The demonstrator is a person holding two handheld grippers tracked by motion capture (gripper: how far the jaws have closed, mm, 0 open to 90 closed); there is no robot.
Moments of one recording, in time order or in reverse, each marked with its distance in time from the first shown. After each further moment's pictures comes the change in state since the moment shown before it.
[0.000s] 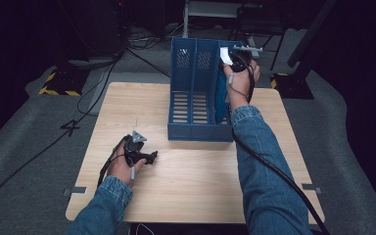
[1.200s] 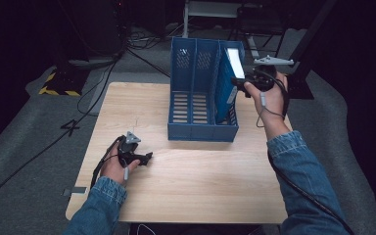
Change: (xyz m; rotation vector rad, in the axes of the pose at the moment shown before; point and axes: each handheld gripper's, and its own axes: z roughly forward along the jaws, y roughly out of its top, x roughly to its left) left arm 0.015 -0.010 -0.010 0.002 -0.023 0.020; right arm -0.016 -0.022 -0.117 -0.027 0.179 -0.198
